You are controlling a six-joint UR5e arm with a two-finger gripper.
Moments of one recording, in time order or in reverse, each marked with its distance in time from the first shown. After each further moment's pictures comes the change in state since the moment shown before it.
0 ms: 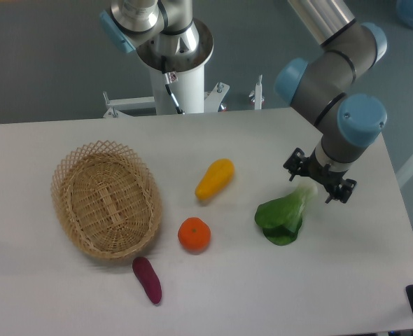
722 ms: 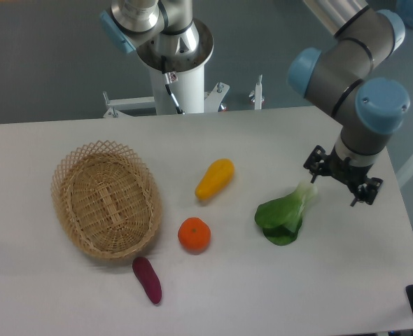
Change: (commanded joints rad) arm 0.015 0.021 0.057 -0.005 -0.003 0.040
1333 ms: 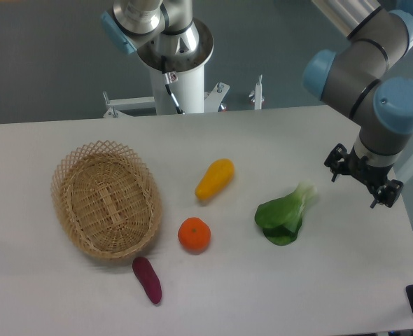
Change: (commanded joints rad) arm 0.017 -0.034 0.103 0.000 0.044 0.060
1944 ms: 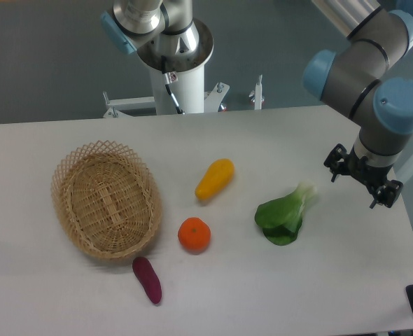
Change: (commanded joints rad) arm 0.005 -0.021 0.032 -0.002 0.000 0.087
